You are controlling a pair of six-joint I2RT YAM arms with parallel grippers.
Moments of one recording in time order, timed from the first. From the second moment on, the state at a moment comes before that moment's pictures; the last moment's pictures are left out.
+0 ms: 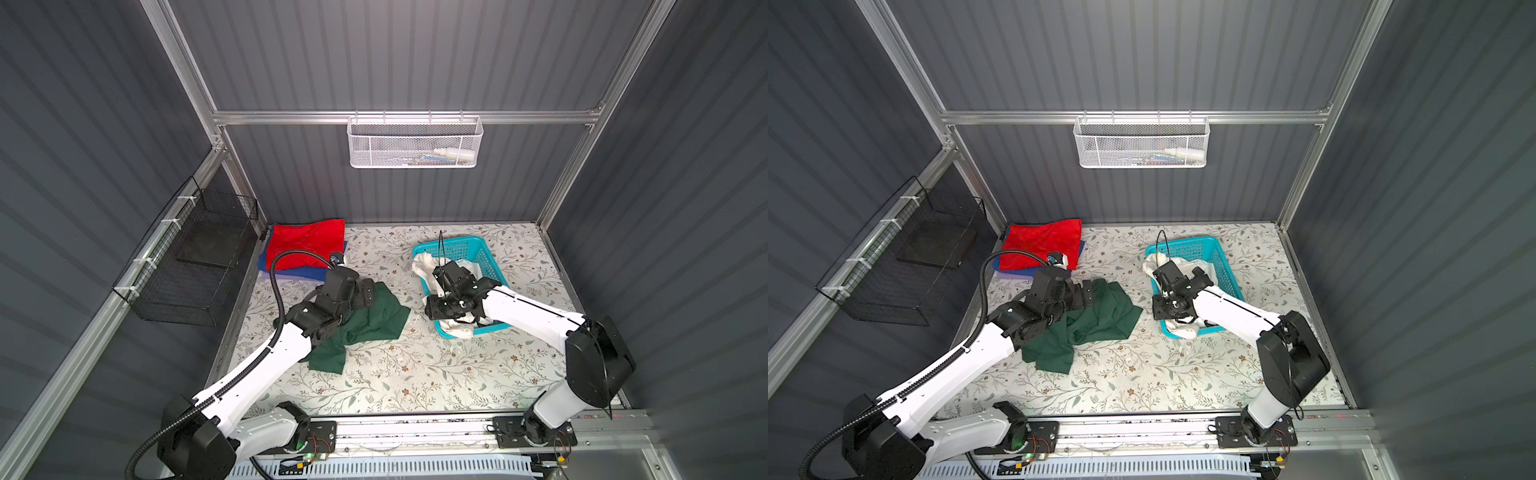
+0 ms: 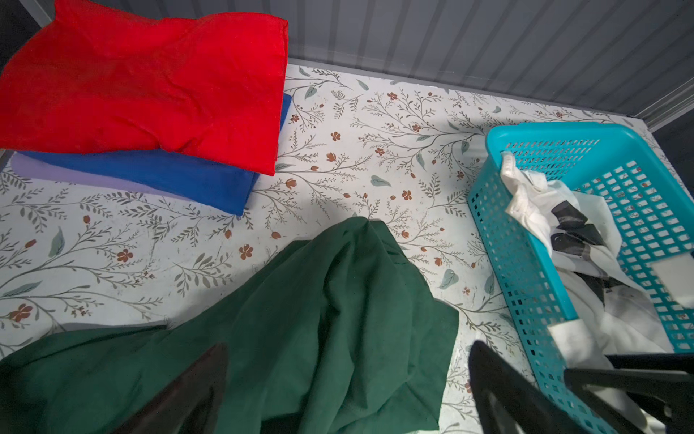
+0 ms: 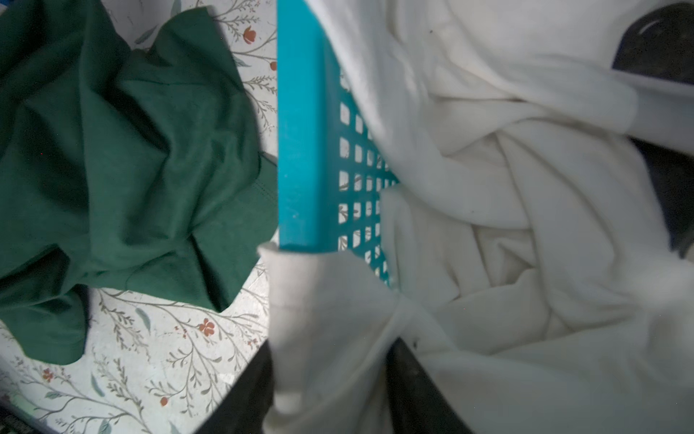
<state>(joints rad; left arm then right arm) -0.62 1.15 0.93 -0.48 -0.34 -0.49 0.65 1.62 1.13 -0.59 -0.03 0.52</state>
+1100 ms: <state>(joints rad) -0.62 1.24 0.91 -0.43 -0.23 -0.45 0.20 1.80 1.29 -0.46 0.17 0.08</state>
